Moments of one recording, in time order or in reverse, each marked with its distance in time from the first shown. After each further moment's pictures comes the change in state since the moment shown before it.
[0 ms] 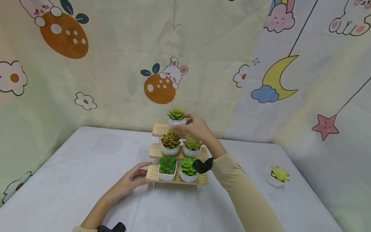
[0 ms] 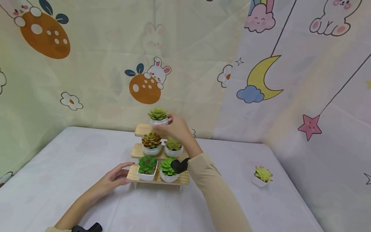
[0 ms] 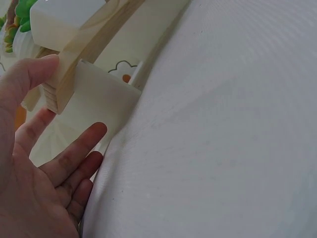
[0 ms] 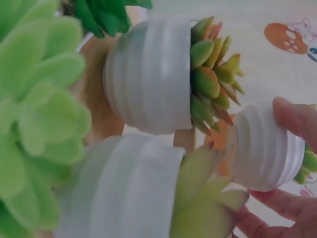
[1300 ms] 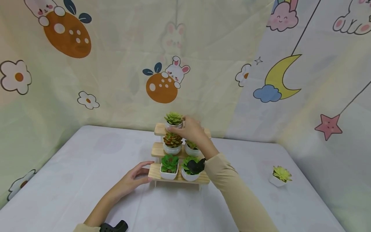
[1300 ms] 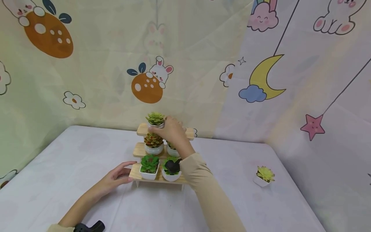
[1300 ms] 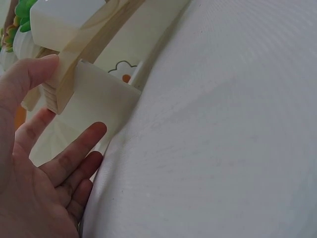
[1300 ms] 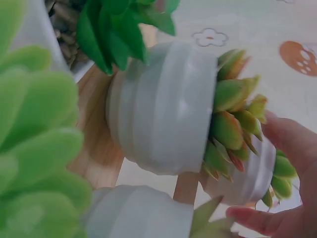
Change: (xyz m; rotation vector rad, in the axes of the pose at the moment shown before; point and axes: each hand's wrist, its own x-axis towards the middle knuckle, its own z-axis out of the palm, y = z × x) left_hand 0.001 -0.001 0.001 0.012 0.037 -0.002; right_hand -0.001 -0.018 0.019 -0.220 -0.009 0.083
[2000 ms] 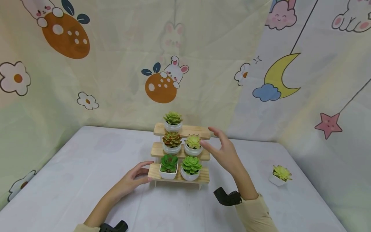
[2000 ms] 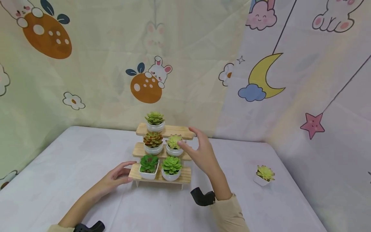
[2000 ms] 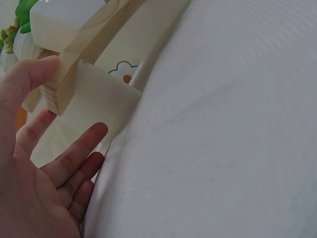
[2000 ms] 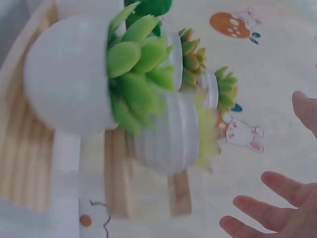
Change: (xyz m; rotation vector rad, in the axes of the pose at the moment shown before) left_hand 0.001 0.001 0.001 -0.002 -0.004 0.012; right_hand -0.077 0.088 -0.020 0.289 0.195 -0.156
